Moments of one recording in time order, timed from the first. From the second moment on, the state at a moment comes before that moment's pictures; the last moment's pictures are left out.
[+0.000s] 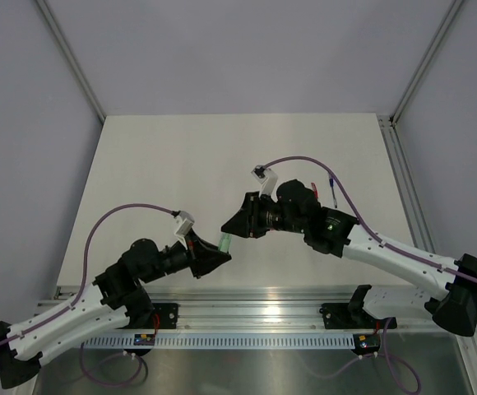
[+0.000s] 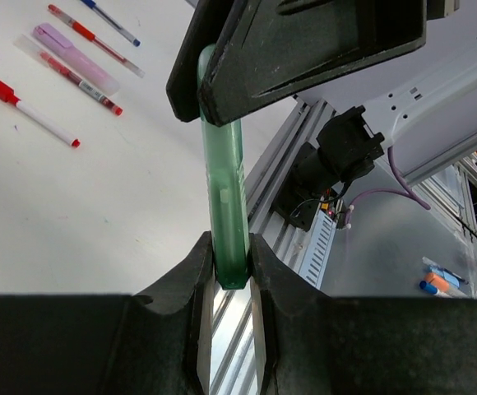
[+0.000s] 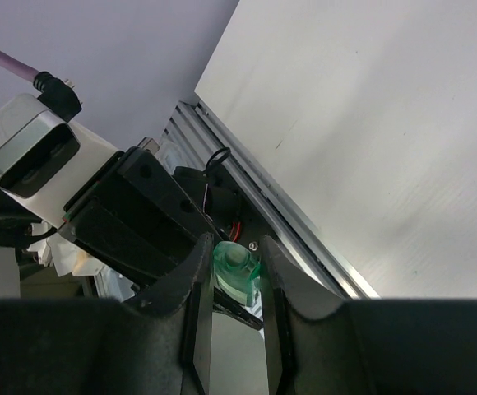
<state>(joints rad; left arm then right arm) -0.97 0.42 0.35 0.01 0.19 -0.55 0.98 1.18 1.00 -0.15 -0.23 0.79</state>
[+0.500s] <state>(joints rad) -0.98 0.45 0.41 -0.15 0.17 -0.52 1.06 1.16 0.85 0.05 -0.09 0.86</state>
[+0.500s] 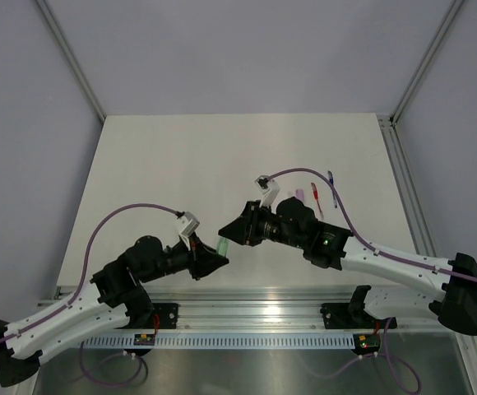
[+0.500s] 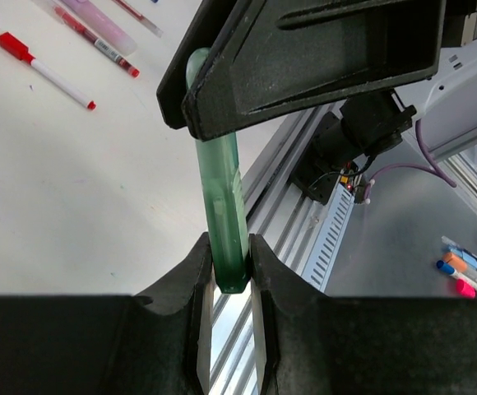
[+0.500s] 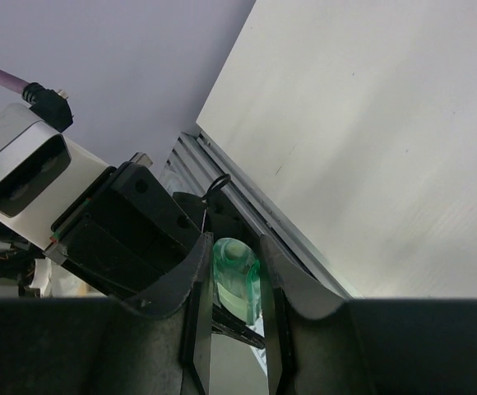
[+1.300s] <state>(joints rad) -0.99 0.49 0.47 -0.25 0.12 -0.57 1.19 1.16 0.69 0.35 0.20 0.89</state>
